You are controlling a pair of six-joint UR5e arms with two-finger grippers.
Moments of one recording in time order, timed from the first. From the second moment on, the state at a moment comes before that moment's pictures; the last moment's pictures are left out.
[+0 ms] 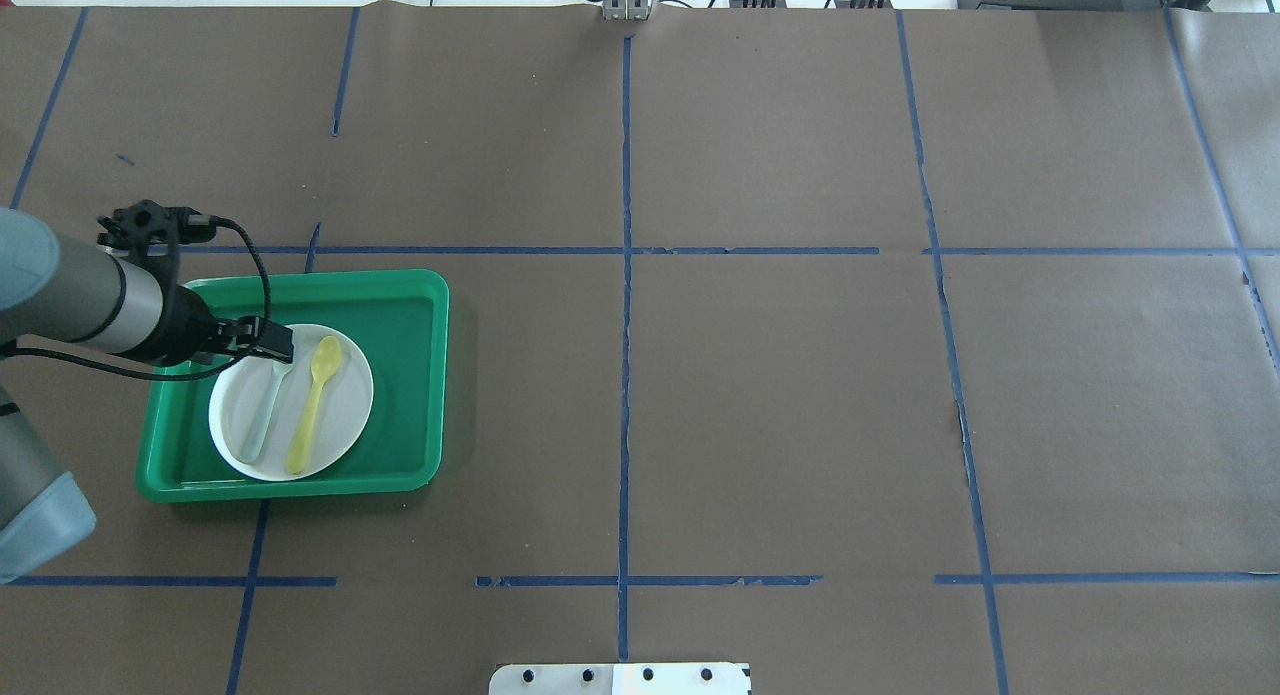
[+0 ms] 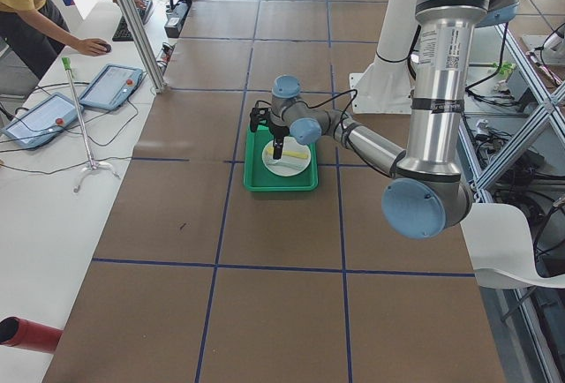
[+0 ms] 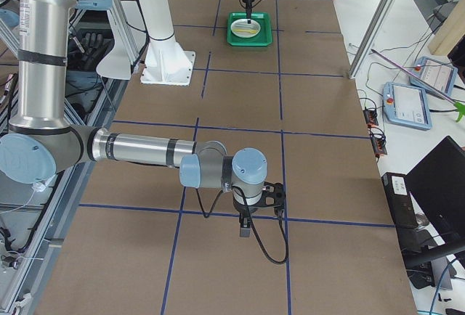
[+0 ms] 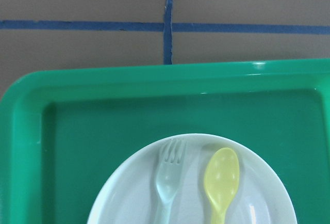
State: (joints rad) left arm -0.68 -1.66 -1.87 -2.00 -1.98 -1.11; right arm 1.58 -1.70 1.64 -1.50 2.28 0.01
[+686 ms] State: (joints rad) left arm -0.63 -1.69 -1.82 -2.00 -1.97 -1.13; right arm 1.58 -1.70 1.64 -1.50 2.28 0.01
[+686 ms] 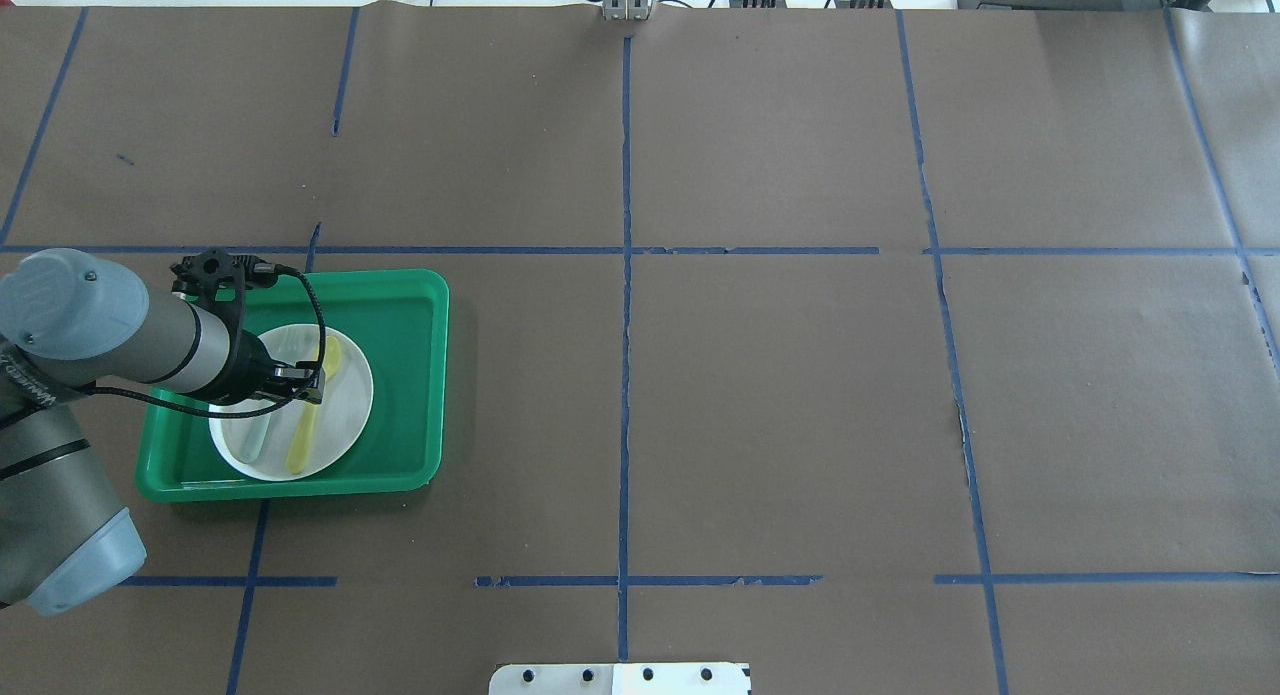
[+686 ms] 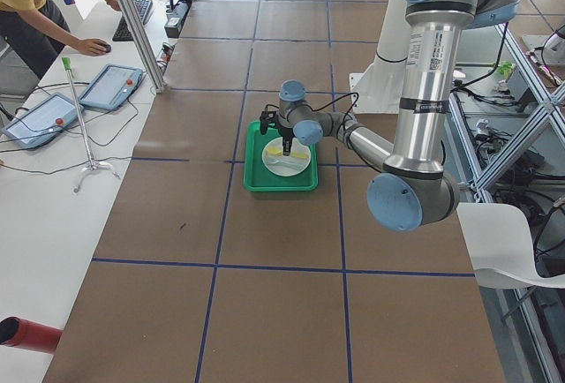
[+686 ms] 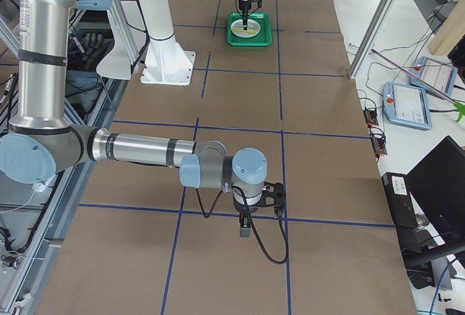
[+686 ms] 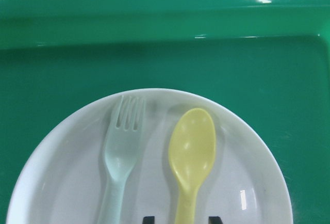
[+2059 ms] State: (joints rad) left arm -0.63 -1.71 -1.80 -2.00 -1.98 -1.13; right arm 1.58 -1.70 1.64 -1.50 2.28 0.01
